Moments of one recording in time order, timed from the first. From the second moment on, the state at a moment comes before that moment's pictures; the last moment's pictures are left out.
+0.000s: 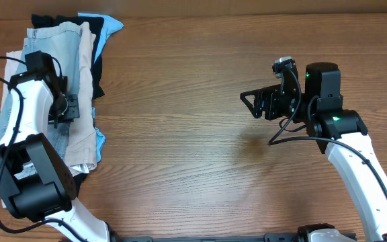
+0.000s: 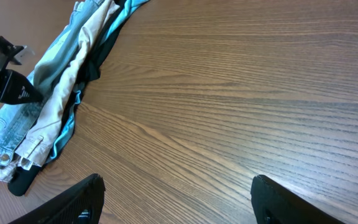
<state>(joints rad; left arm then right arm) 0.32 1.92 1.46 -0.96 -0.17 0.13 0.12 1.35 1.03 -0.44 -0.58 0.10</state>
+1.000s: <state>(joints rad) -0.24 2.02 2.06 -1.28 0.10 0.08 0.06 1.29 1.30 -0.81 -0.34 0.15</state>
